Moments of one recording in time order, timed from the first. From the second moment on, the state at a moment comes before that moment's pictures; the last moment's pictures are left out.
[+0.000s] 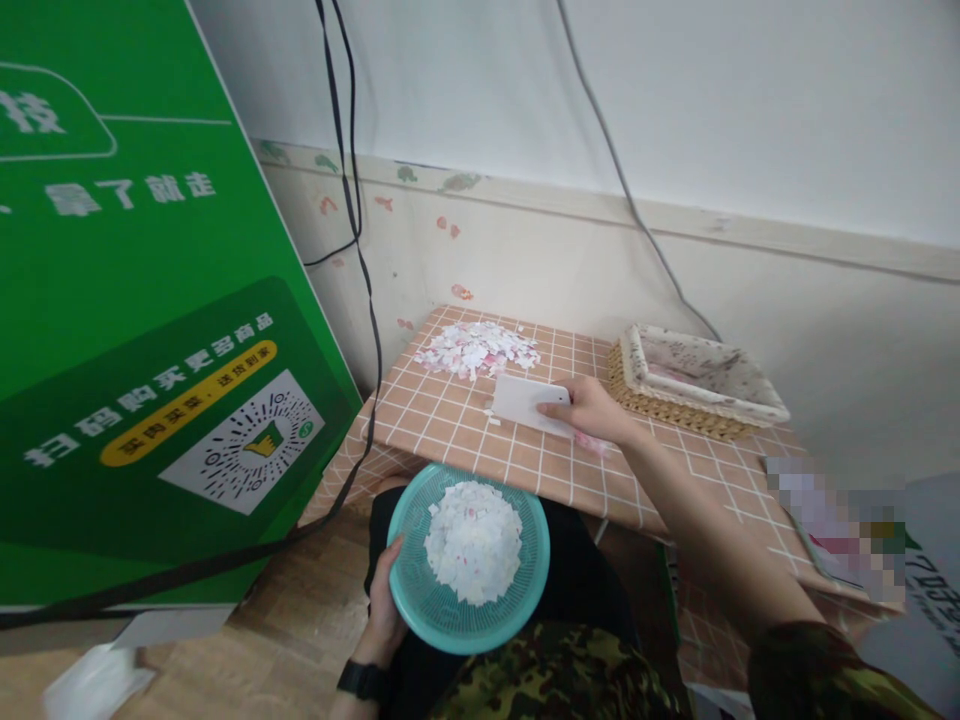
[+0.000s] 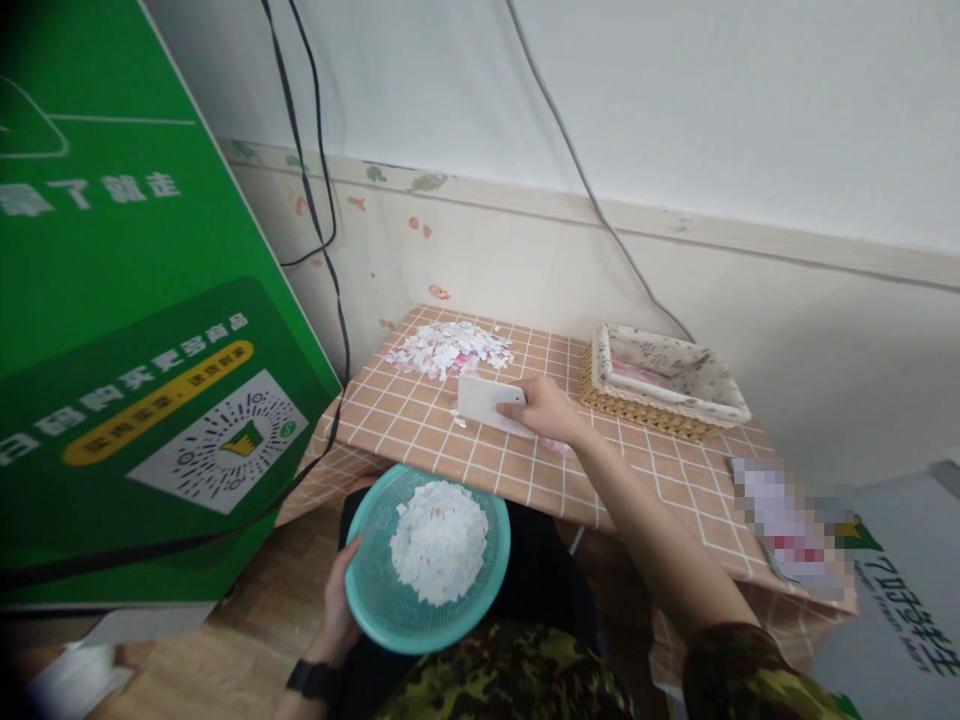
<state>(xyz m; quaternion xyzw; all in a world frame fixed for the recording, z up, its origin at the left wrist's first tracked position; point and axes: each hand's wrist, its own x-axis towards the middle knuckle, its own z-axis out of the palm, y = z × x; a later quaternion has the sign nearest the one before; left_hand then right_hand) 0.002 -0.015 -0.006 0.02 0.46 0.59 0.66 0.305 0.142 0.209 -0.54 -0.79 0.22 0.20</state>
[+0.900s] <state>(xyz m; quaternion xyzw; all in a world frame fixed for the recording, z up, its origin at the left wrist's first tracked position) 0.002 -0.014 -0.006 0.01 0.46 0.59 0.66 0.301 0.118 0.233 -0.52 -0.83 0.13 0.16</state>
